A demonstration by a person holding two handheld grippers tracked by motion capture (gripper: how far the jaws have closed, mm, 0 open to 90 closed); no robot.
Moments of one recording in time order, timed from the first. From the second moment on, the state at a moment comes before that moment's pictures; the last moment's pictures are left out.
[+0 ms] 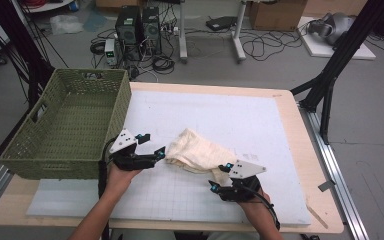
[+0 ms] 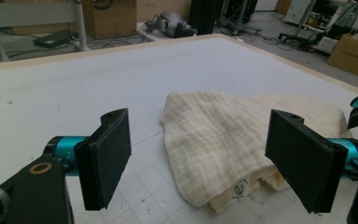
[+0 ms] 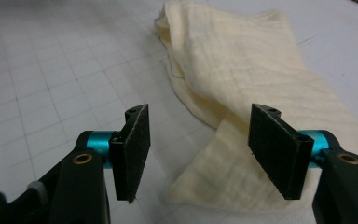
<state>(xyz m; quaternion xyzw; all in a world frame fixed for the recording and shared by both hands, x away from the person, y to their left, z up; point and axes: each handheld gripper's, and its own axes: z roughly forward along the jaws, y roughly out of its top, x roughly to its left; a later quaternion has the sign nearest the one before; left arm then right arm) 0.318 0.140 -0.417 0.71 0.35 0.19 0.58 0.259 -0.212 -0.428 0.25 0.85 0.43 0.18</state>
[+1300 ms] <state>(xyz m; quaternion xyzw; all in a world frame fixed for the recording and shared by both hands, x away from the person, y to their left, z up) 0.319 0.139 -0.420 0.72 0.35 0.18 0.57 0.283 -0.192 -0.436 0.26 0.90 0.31 0.18</state>
